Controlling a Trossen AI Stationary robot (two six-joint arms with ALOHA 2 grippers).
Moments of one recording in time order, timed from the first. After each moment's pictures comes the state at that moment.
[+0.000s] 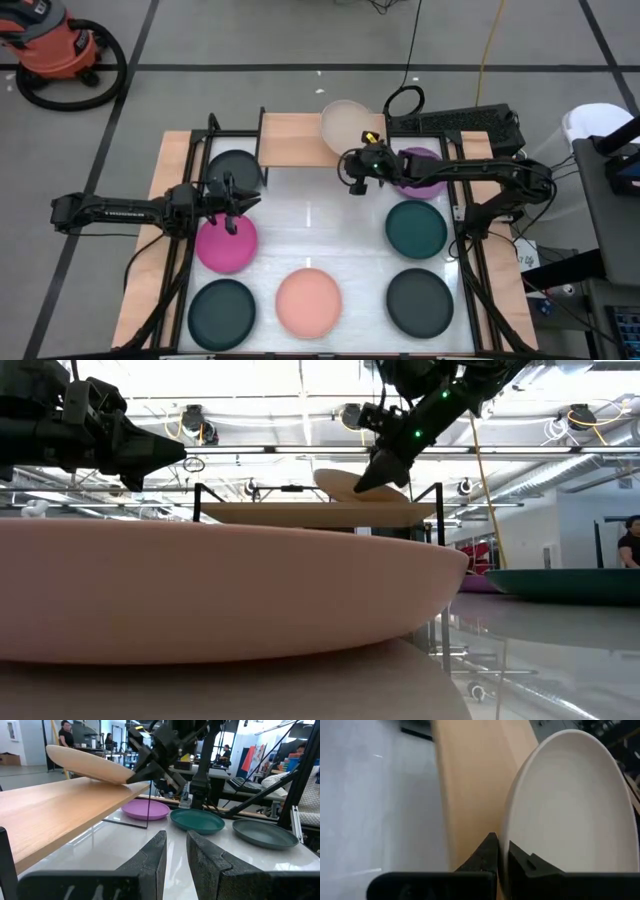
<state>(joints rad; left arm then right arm) 0.11 0.46 0.01 0.49 -0.05 -0.10 -0.27 1.47 0.95 -0.06 0.37 -0.48</state>
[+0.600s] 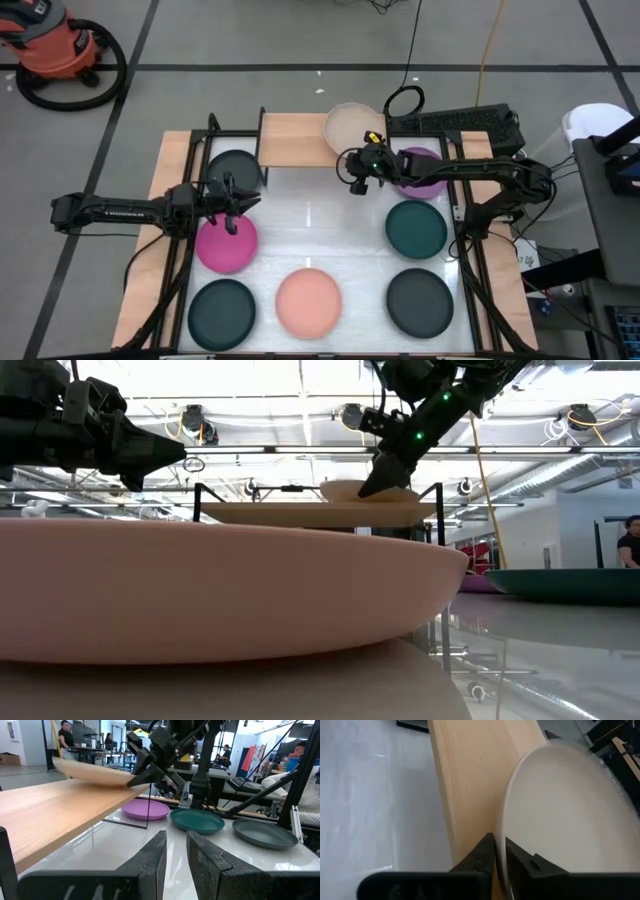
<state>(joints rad) 0.11 0.46 0.01 0.49 -0.05 -0.10 -0.27 1.48 0.95 -0.11 0.37 -0.40</state>
